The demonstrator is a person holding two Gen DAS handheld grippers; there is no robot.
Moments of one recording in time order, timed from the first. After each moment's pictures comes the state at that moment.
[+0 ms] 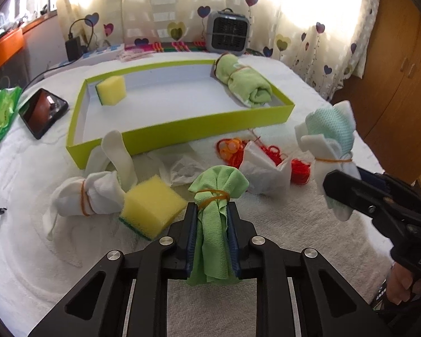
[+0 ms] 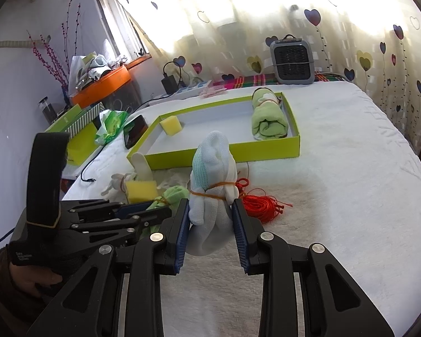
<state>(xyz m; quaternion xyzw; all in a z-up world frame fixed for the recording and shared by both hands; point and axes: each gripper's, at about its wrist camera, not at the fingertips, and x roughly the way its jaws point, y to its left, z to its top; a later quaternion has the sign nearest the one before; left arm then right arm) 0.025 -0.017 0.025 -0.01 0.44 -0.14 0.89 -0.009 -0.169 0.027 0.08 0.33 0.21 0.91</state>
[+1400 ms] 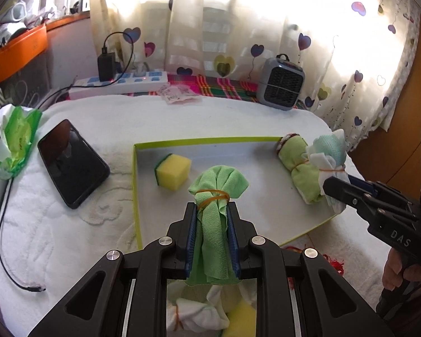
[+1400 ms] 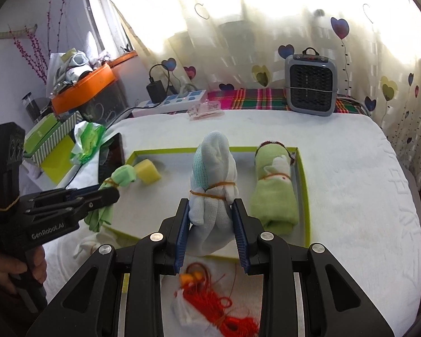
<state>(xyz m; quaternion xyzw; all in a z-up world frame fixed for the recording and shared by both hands) 0.133 0.053 0.067 -0.06 0.41 -0.08 0.90 0.121 -0.142 0.063 0.03 0.37 0.20 0.91</state>
